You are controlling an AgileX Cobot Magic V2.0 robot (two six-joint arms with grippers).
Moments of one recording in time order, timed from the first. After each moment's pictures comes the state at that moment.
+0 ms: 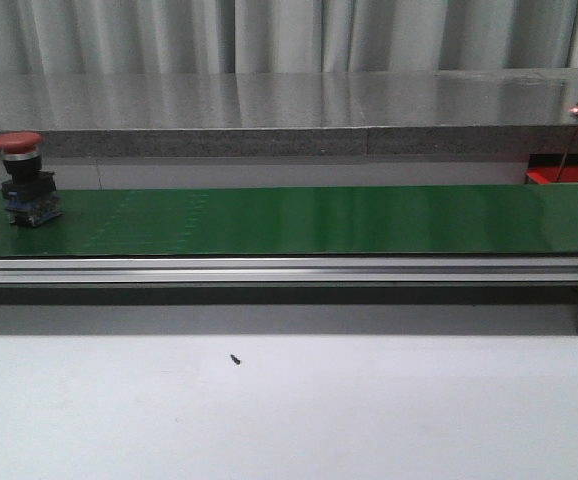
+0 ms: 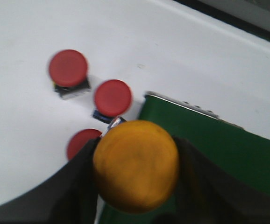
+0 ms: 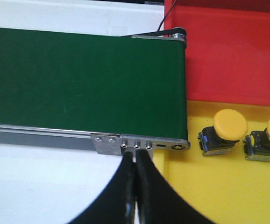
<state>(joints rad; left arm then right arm) 0.43 1.79 -1.52 -0.35 0.85 0.22 -0.08 0.82 -0.60 0.19 0.47 -0.21</state>
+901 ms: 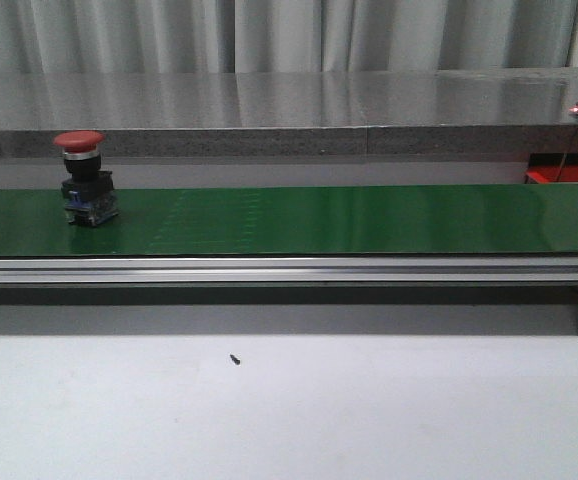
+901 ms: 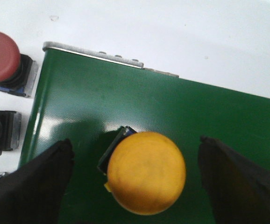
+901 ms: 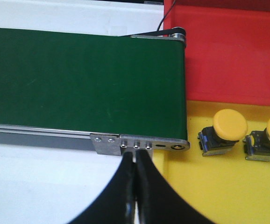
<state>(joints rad) 0.30 1.75 -1.36 -0.39 0.78 0.27 -0.08 0.82 -0.60 0.19 0.47 -0.21</state>
